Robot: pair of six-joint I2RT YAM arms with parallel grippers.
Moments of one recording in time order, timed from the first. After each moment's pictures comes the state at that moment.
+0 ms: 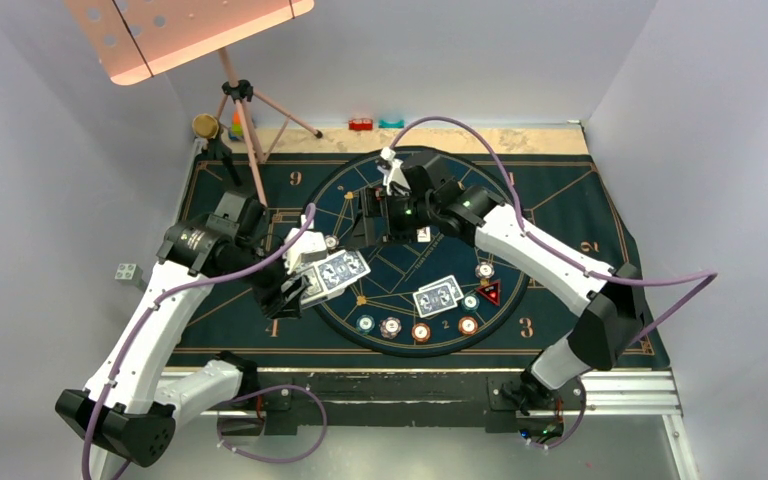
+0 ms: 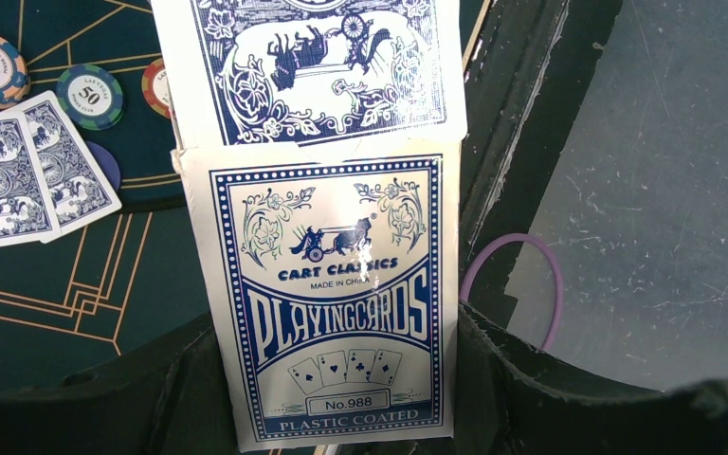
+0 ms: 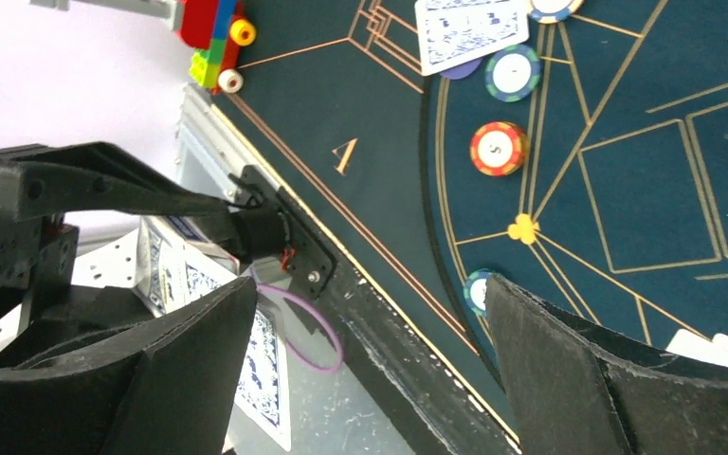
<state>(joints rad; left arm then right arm) -0.35 1.04 1.20 -1.38 0.59 0.68 0.76 1.55 1.43 -0.58 -0.37 0.63</state>
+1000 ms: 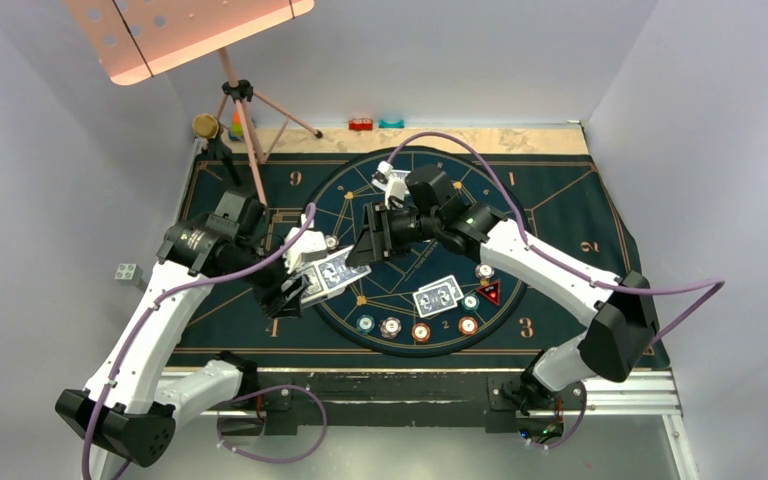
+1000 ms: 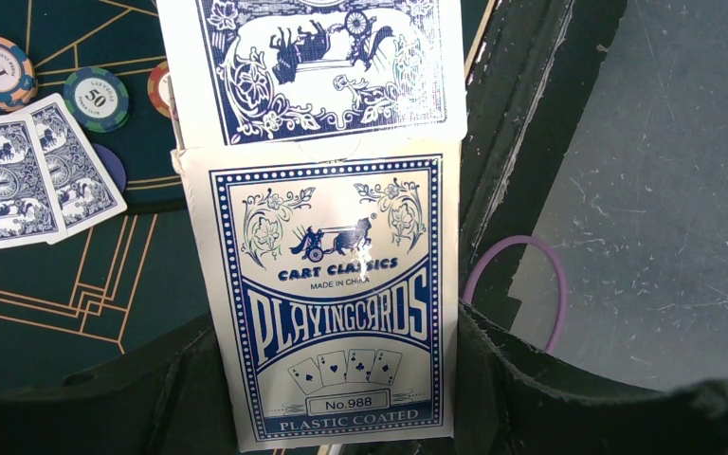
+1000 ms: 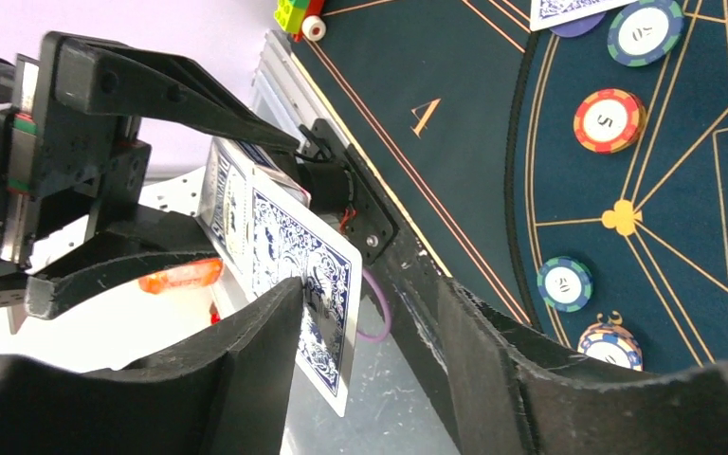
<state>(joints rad) -0.35 1.04 1.20 -1.37 0.59 0.68 0.79 1.48 1.27 -0.38 -0.56 0.71</state>
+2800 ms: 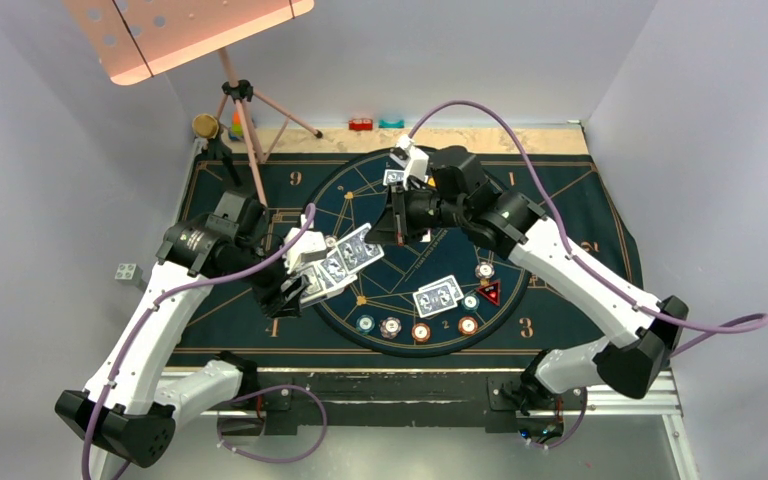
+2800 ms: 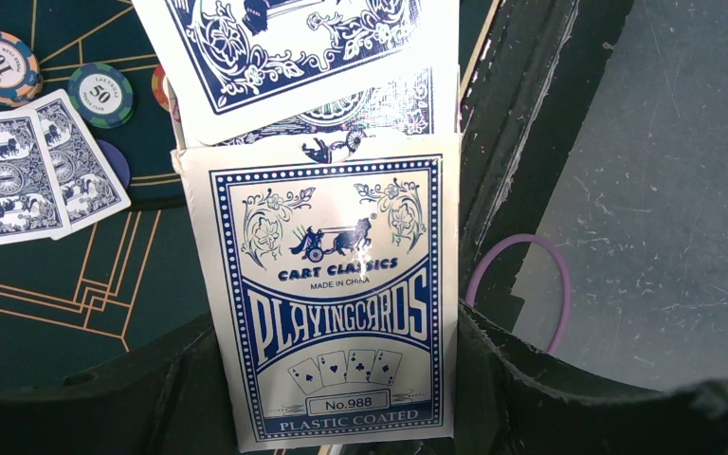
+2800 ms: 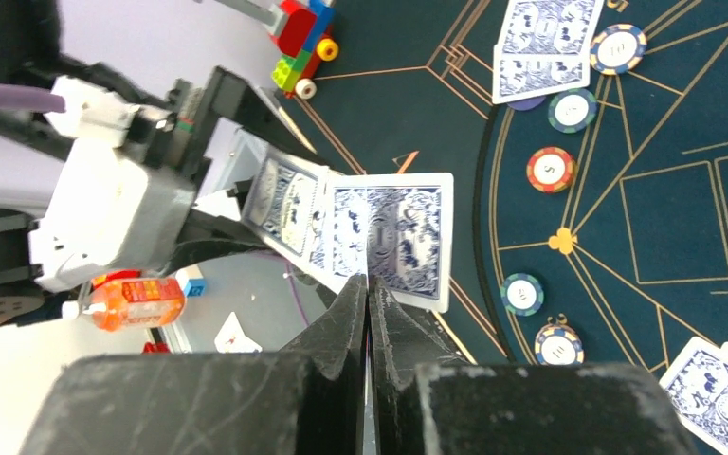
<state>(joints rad) -0.35 1.03 1.20 -1.37 0.58 0.68 0.79 1.38 1.44 -0.59 -0.39 0.60</state>
